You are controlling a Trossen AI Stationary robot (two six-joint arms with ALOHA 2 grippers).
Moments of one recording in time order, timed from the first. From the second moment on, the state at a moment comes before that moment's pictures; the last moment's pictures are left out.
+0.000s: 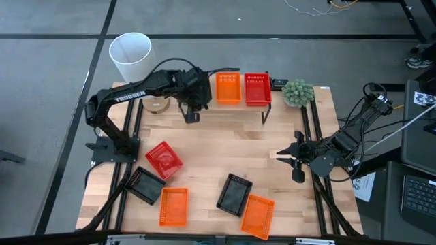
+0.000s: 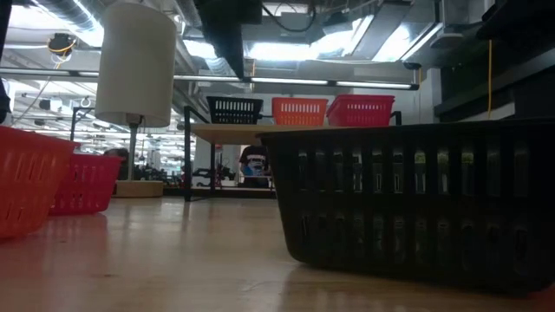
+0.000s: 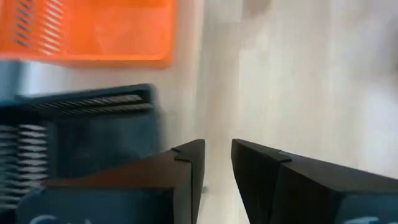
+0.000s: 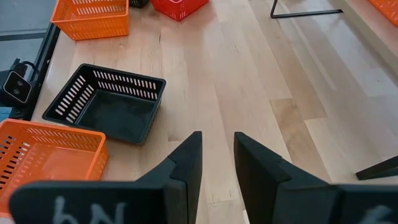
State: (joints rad) left arm 0.35 1.60 1.64 -1.02 -0.04 0.29; right arm 0.74 0.86 0.80 -0.79 0.66 0.64
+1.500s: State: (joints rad) left arm -0.39 1.95 1.64 -0.48 0.02 -0.05; right arm 0.74 0.88 0.80 -0.75 0.71 0.60
